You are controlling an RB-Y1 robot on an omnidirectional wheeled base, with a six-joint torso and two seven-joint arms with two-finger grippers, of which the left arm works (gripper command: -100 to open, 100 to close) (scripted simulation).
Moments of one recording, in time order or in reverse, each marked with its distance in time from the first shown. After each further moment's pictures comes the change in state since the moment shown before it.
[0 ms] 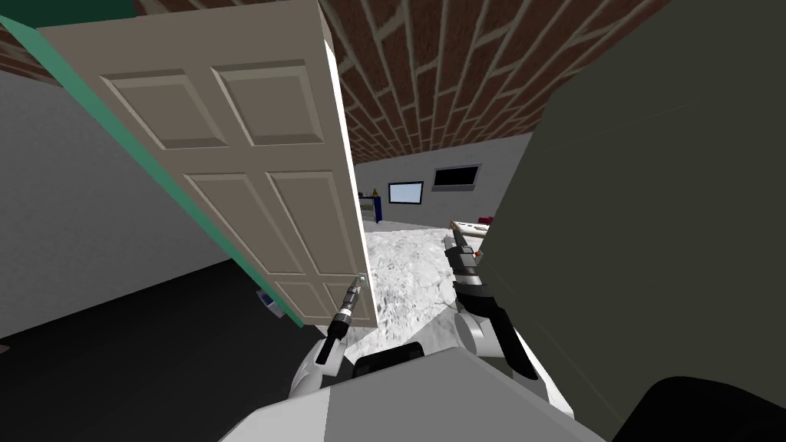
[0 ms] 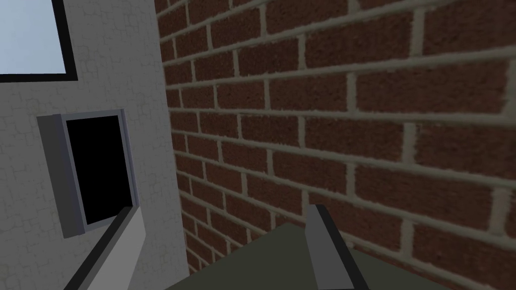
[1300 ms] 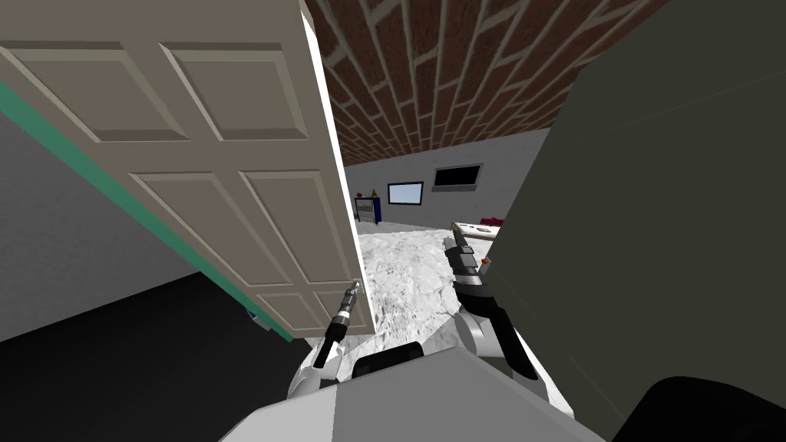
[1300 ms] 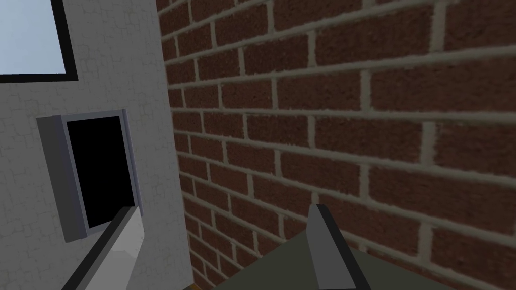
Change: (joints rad) arm 0.011 0.000 0.021 0.007 0.016 0.005 -0.015
